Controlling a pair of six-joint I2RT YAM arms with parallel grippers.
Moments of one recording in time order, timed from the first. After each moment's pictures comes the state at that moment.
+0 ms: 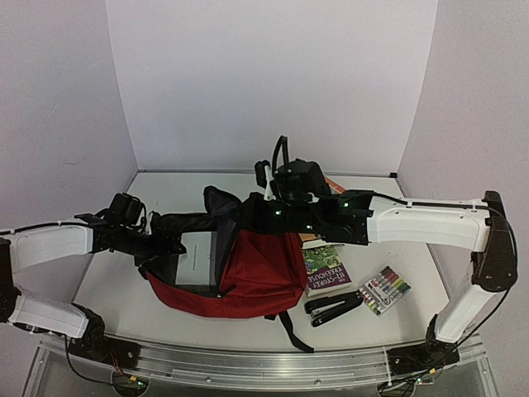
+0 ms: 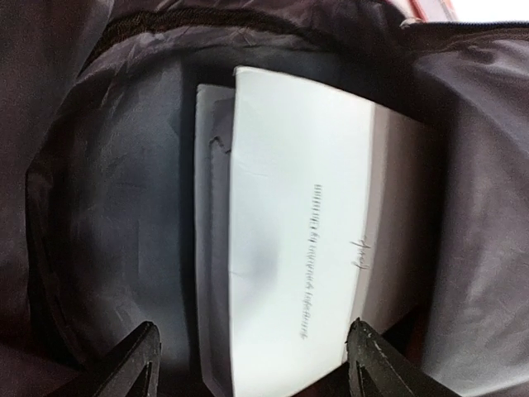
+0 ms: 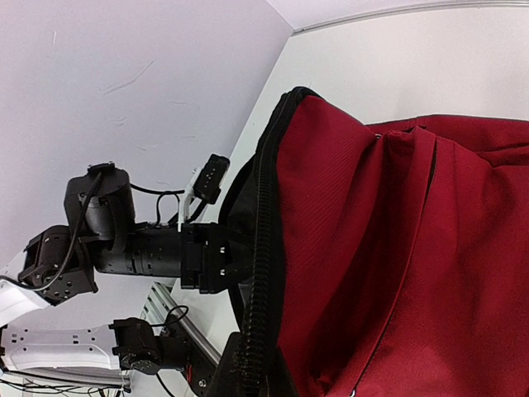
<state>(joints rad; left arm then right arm) -0.40 1.20 0.64 -0.36 0.37 -0.70 1.10 1.70 1.39 -0.11 0.05 0.86</state>
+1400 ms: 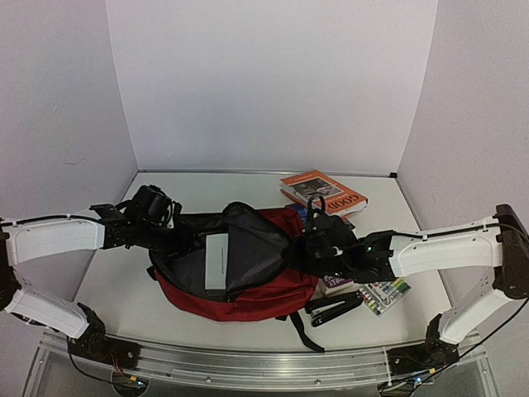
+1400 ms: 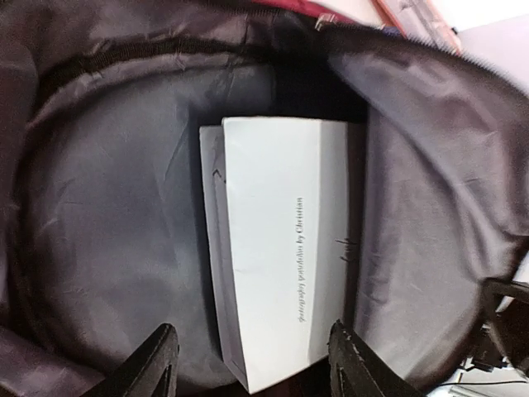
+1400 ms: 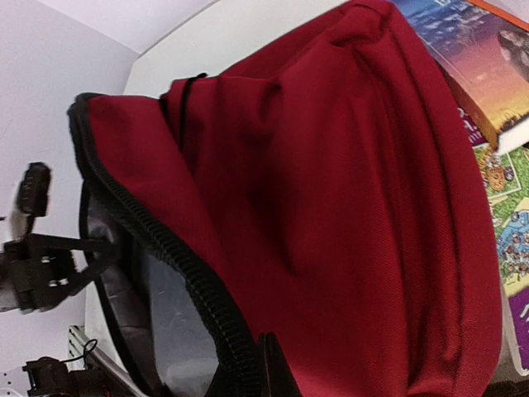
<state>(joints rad) -0.67 1.27 0.79 -0.38 0.15 -0.81 1.10 1.51 0.91 -0.07 0.32 1.10</state>
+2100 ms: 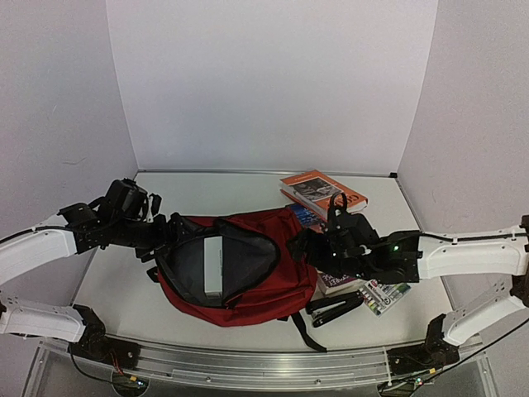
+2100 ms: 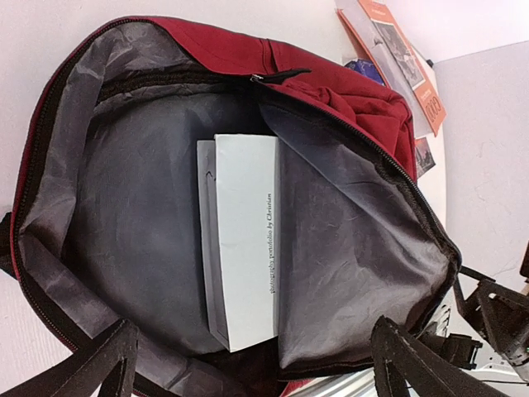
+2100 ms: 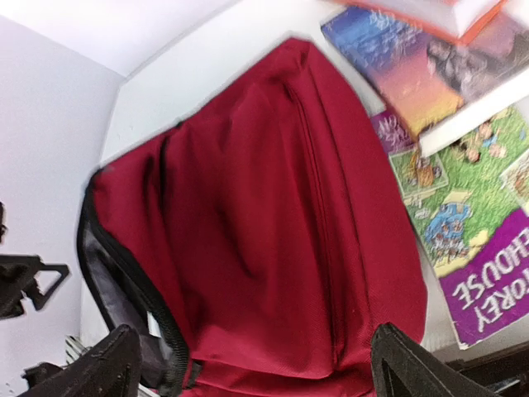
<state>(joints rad) -0.65 1.04 0.79 -0.53 0.13 -0.88 1.10 1.34 0.86 -0.19 0.39 1.11</state>
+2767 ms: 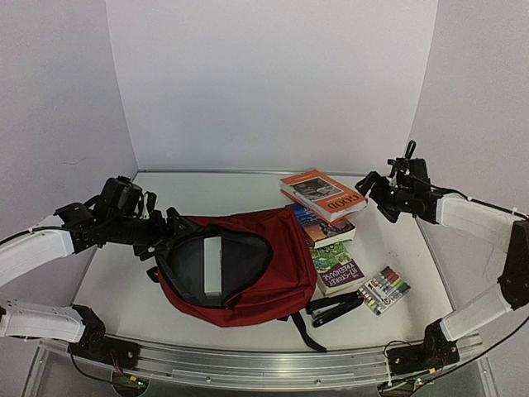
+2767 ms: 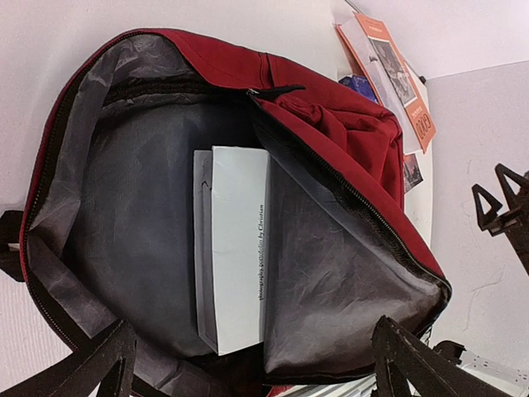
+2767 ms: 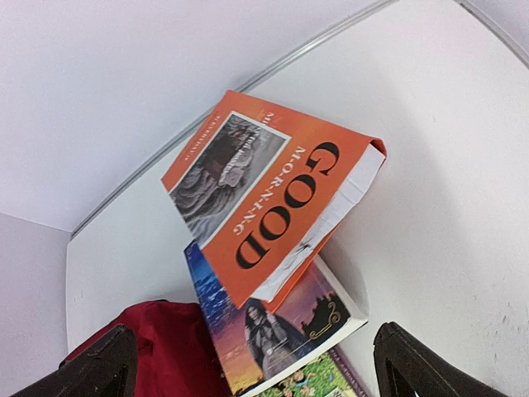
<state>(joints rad) -0.62 1.02 0.79 -0.51 0.15 -0.92 0.29 1.38 0.95 -0.16 -0.01 0.78</state>
